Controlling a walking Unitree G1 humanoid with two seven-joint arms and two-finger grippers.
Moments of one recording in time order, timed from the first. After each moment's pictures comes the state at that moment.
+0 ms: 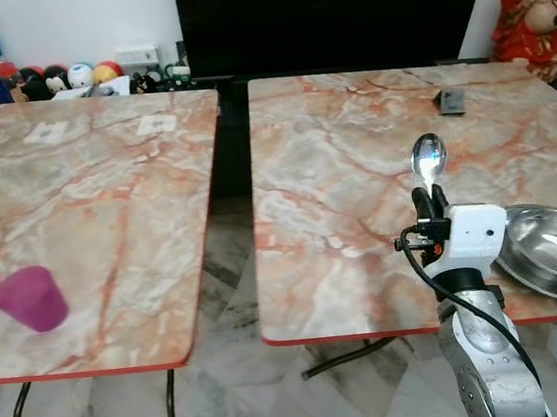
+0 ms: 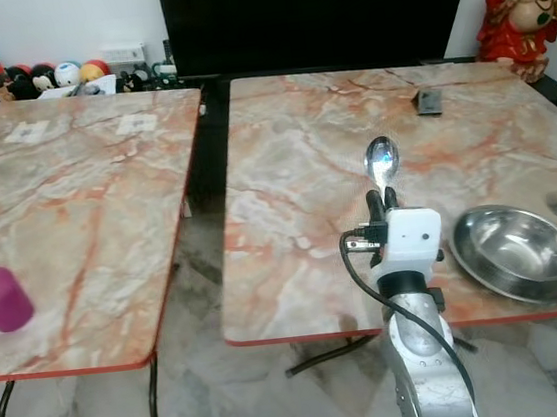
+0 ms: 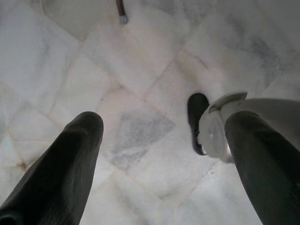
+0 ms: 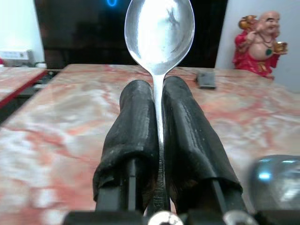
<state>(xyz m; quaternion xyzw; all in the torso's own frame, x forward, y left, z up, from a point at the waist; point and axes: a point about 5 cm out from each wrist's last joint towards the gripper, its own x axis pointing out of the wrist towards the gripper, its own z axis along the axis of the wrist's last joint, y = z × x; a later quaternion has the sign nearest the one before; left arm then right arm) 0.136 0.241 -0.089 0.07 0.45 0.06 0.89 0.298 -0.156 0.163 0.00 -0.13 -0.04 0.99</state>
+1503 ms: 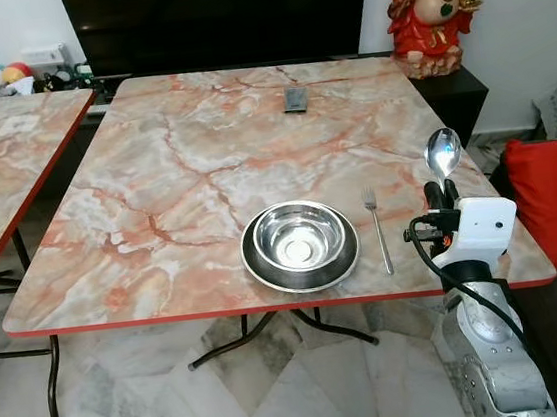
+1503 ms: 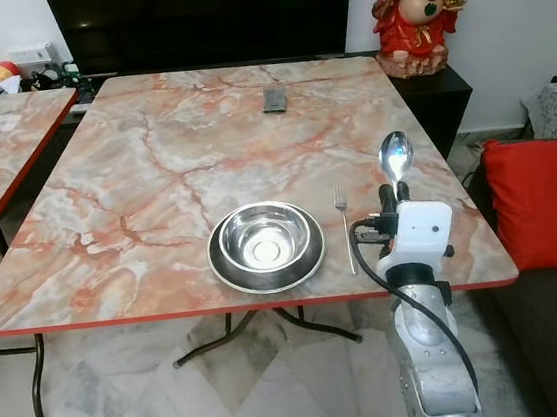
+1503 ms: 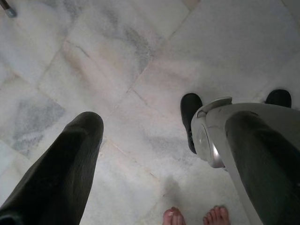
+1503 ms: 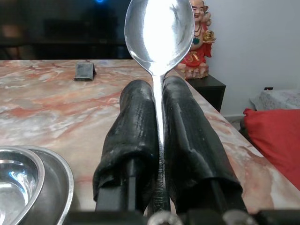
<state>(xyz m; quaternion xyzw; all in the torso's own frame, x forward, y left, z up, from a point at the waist) 0.139 0.227 -0.091 0.07 0.45 0.04 0.89 0.304 -0.167 0.161 0.01 -0.12 -0.07 0.99</state>
